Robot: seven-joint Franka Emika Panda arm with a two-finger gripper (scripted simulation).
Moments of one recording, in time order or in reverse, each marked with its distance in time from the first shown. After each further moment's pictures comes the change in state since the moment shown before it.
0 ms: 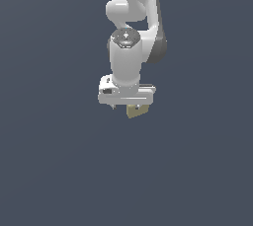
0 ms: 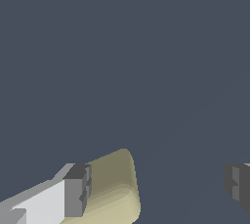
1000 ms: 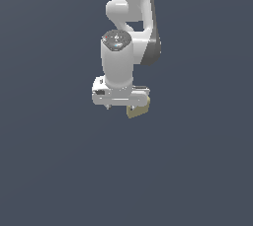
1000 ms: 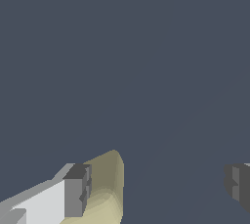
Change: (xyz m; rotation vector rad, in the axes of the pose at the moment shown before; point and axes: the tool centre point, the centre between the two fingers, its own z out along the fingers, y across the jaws) arm 0.002 0.022 0.003 0.002 -0.010 0.033
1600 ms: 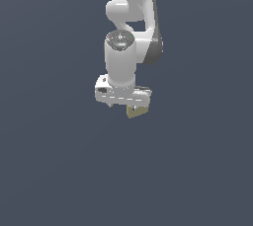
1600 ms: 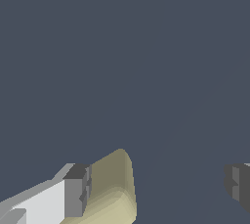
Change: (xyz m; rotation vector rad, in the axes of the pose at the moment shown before) arm -0.006 -0.008 0.002 -0.001 0.000 0.095
